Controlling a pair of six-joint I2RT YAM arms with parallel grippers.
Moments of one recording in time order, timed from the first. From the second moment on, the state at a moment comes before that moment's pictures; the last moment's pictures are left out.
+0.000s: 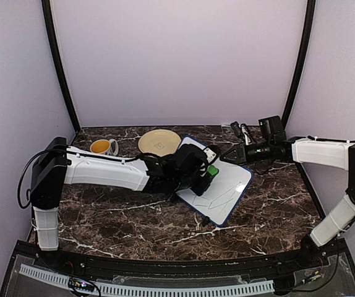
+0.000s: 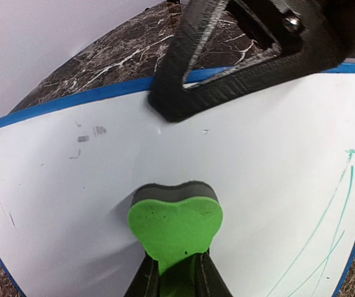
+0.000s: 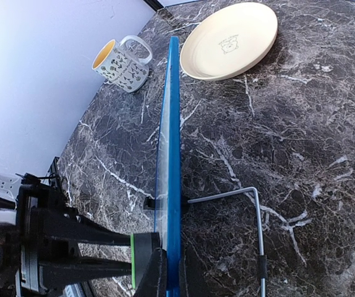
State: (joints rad) left arm -1.11 2.01 1.47 -0.10 -0.31 -0.08; right arm 0.39 1.53 0.96 -0.12 -0.76 0.26
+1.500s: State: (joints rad) left arm -1.11 1.92 1.08 0.25 -0.28 -0.15; right arm 0.39 1.53 0.96 -0.12 -0.76 0.26
